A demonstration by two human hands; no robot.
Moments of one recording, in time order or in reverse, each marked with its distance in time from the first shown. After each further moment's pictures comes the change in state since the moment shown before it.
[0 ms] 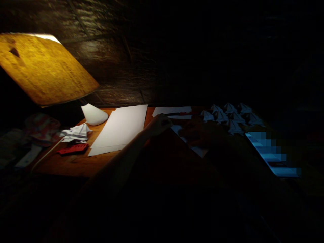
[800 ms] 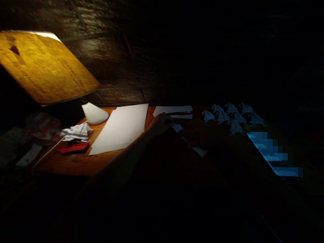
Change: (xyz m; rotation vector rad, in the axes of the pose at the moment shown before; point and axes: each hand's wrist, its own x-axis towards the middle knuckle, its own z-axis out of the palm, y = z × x) left_hand 0.003 -0.002 0.008 0.067 0.022 -0.001; right_hand 0.002 -0.018 -0.005 -0.080 -0.012 0.047
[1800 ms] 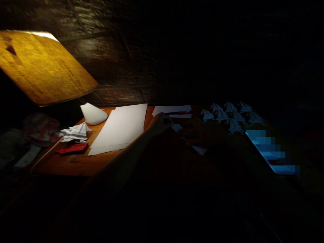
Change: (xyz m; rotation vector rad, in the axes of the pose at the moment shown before) left_hand -0.001 0.008 0.000 -0.017 0.044 -0.090; right_hand 0.000 0.010 0.009 0.055 0.018 -0.042
